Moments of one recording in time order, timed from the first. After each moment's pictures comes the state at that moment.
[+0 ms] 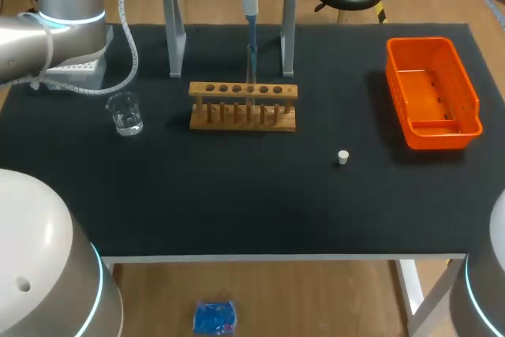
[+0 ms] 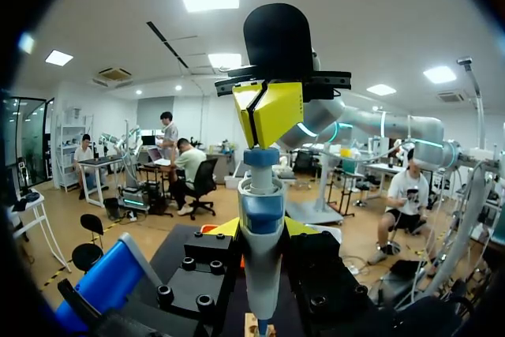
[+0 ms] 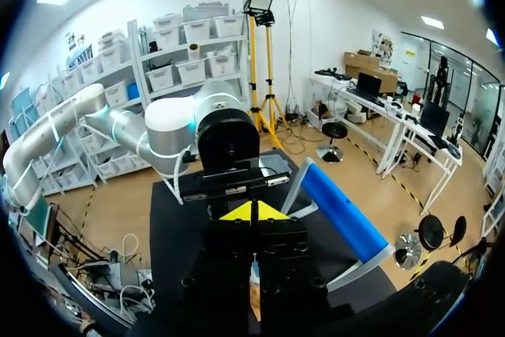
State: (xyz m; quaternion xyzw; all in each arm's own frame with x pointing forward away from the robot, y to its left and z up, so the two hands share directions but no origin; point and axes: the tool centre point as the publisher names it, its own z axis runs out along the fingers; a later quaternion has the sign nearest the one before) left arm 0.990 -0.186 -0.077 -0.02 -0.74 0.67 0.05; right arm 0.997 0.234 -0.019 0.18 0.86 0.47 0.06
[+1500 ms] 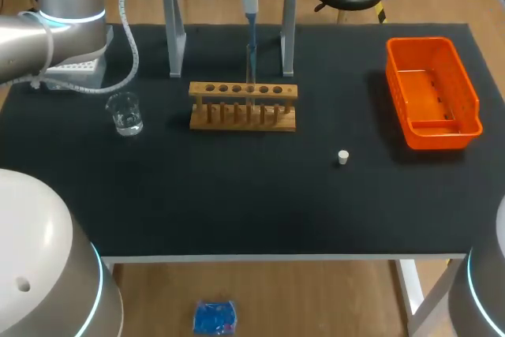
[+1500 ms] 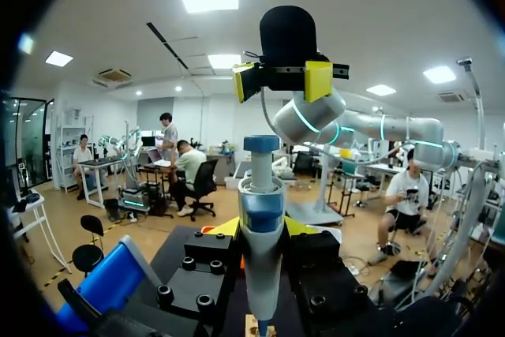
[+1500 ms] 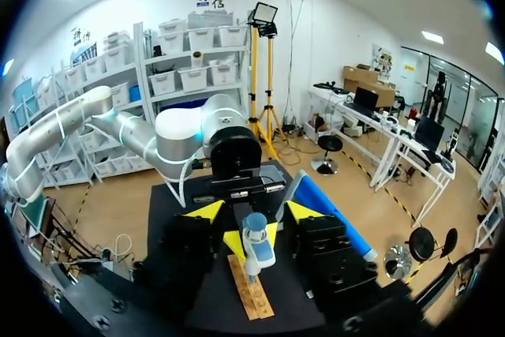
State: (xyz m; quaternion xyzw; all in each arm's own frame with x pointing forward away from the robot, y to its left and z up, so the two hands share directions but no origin) left arm 0.990 -0.187 -0.074 -0.02 -0.74 0.67 0.05; right arm 0.985 0.207 0.016 0.16 0.85 0.49 0.09
